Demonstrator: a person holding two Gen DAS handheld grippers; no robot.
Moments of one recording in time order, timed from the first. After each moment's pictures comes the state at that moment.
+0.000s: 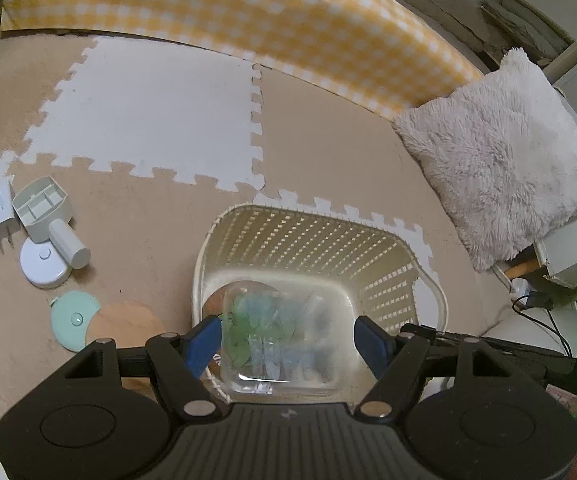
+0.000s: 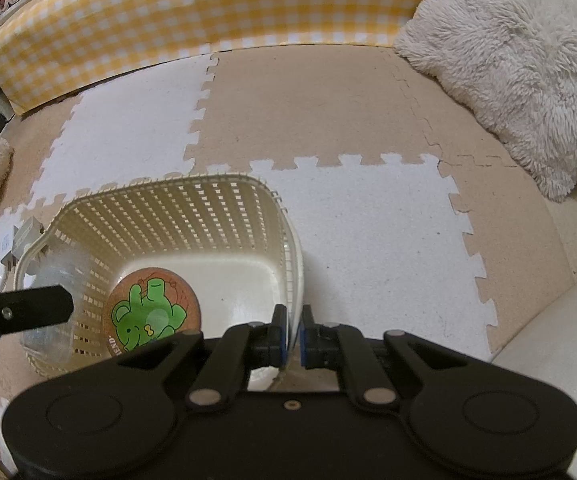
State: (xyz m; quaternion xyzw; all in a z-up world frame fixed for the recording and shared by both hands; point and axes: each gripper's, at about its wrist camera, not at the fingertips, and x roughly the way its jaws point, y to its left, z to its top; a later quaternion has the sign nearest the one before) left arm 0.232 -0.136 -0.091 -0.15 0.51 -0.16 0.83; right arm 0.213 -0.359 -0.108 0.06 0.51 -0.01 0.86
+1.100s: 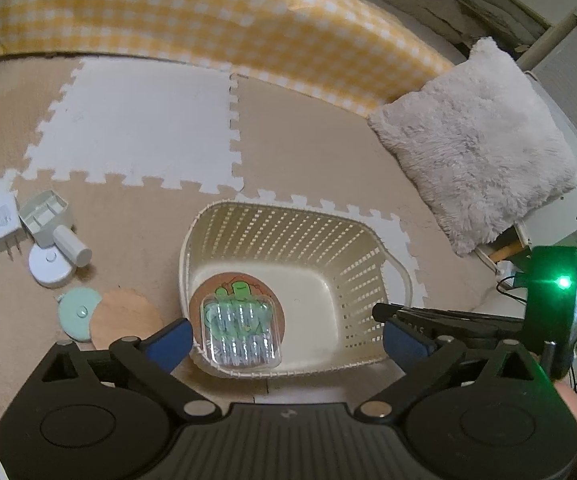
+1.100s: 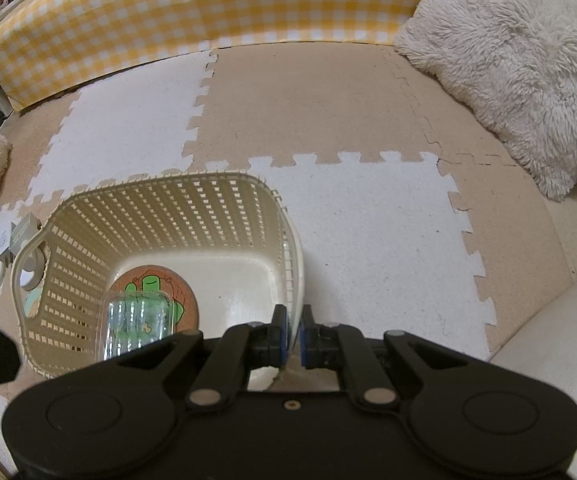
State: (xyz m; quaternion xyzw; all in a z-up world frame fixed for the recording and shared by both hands) left arm 0.203 -0.139 -0.061 -0.12 0.50 -0.18 0.84; right arm 0.213 -0.358 -0.109 0.05 0.51 -0.01 0.86
